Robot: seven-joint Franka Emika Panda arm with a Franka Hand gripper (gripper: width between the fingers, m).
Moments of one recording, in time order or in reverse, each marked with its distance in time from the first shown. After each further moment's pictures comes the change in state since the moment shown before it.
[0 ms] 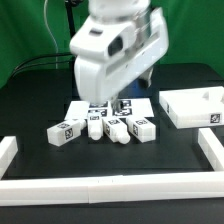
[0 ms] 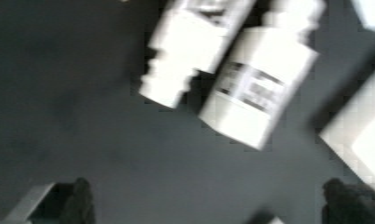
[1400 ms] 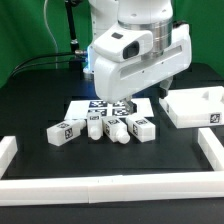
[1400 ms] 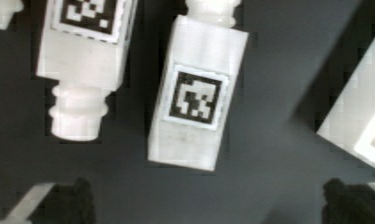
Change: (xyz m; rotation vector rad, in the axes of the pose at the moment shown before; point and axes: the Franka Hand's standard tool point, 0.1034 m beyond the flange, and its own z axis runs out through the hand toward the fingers) arm -0.012 -0.021 0.058 -0.068 0.036 0.154
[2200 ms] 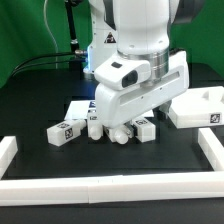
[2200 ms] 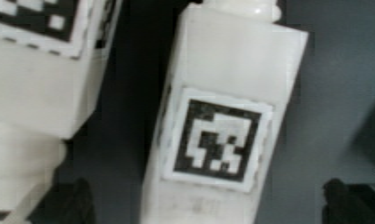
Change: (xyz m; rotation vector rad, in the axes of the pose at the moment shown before) arm 0.005 0.000 0.051 -0.007 0.033 0.011
